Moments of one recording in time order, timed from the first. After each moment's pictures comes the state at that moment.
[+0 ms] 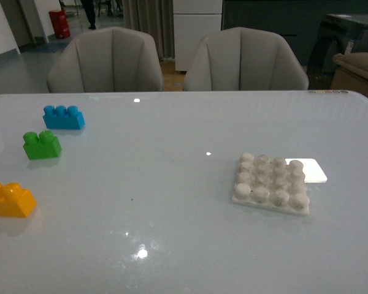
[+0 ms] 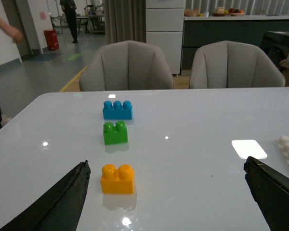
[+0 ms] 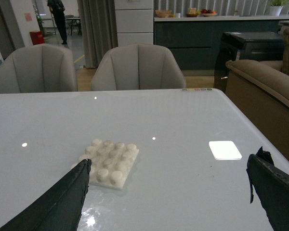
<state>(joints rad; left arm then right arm) 0.00 0.01 0.01 0.00 0.00 -0.01 0.00 0.00 0.01 0.00 0.00 0.00</state>
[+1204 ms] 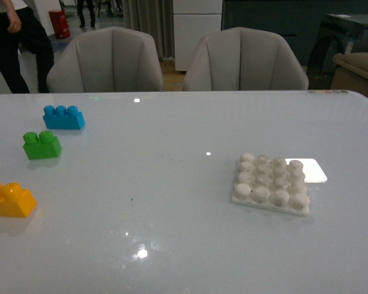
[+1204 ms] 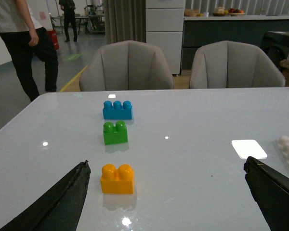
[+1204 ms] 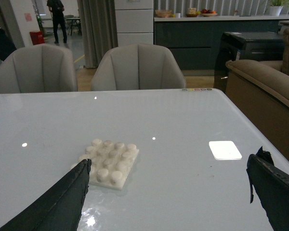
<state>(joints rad) 0.00 0.01 0.01 0.00 0.00 -0.01 0.00 0.00 0.01 0.00 0.00 0.00</state>
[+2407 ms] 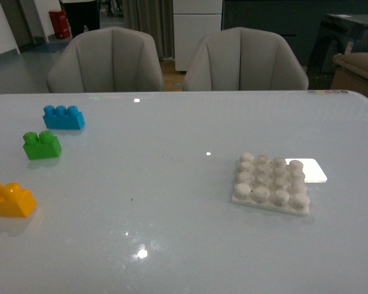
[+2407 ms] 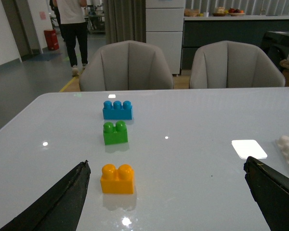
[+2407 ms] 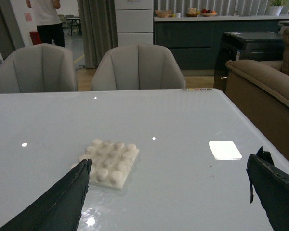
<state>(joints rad) 0.00 0.01 0.01 0.00 0.00 -0.01 0.00 0.00 0.01 0.00 0.00 0.00</state>
